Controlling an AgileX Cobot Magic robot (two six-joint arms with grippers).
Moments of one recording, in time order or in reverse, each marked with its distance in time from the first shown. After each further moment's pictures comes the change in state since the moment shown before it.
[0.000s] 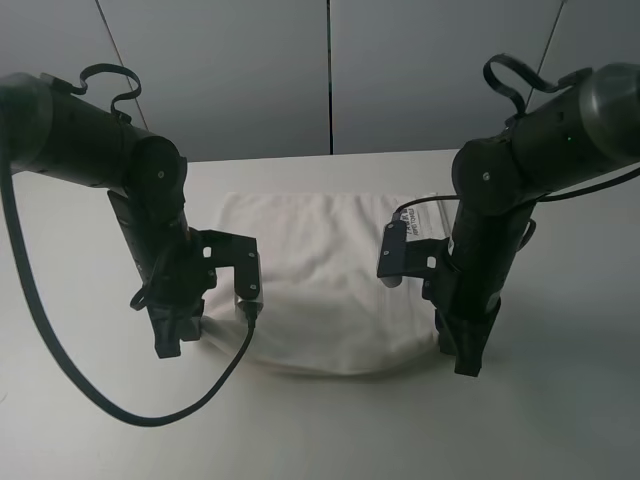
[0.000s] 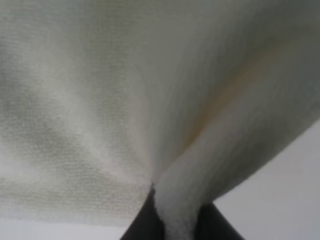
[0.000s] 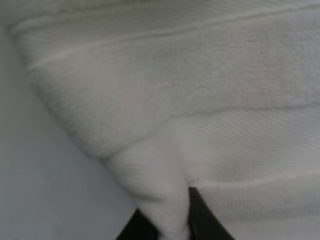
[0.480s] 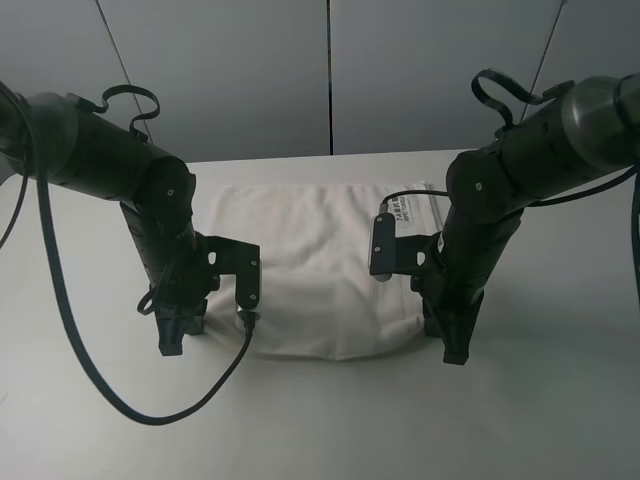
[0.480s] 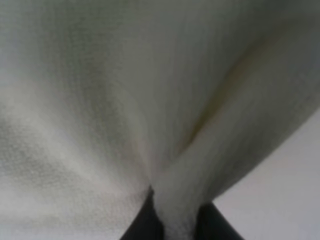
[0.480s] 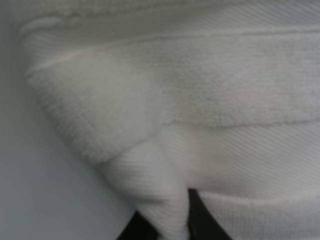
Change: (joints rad) left arm 0.000 0.062 -0.002 0.080 -0.101 0.002; right arm 0.000 0.088 -0.004 -0.030 -0.168 -0.055
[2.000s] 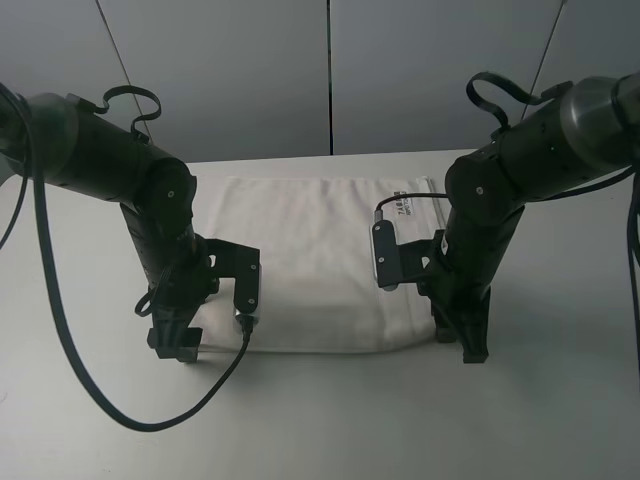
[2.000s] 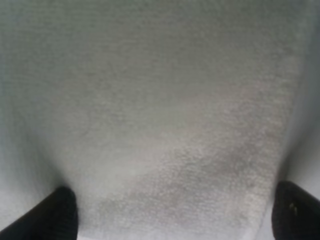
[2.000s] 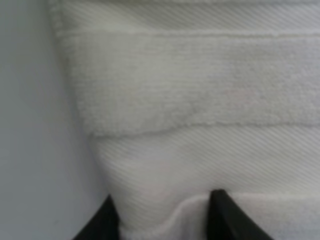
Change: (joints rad) left arm 0.000 -0.002 0.002 0.021 0.009 0.007; right arm 0.000 0.000 -0.004 -0.109 0.022 -0.078
